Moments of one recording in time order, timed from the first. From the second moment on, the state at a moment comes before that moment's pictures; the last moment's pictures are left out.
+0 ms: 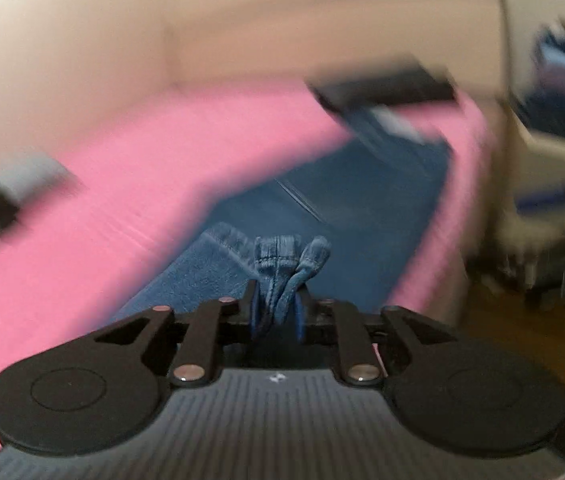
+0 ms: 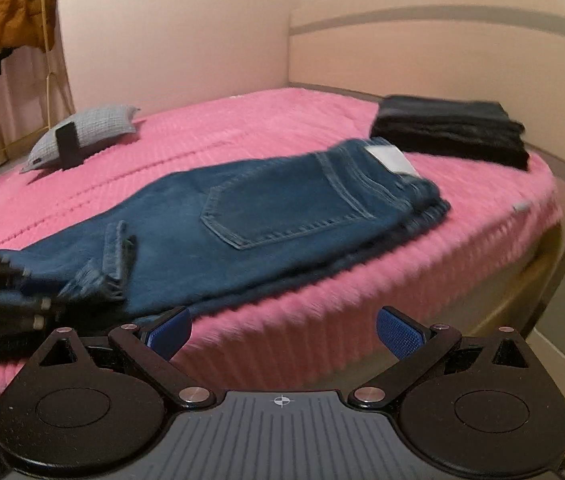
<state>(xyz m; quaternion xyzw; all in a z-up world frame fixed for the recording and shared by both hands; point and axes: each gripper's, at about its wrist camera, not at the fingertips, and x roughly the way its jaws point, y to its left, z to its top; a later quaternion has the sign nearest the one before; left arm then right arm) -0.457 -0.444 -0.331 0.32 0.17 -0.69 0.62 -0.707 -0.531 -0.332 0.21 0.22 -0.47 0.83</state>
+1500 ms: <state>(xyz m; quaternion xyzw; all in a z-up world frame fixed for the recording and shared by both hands) -0.317 -0.363 -0.334 0.30 0.20 -0.64 0.68 -0.623 -0.584 -0.366 0.43 0.15 -0.34 0.82</state>
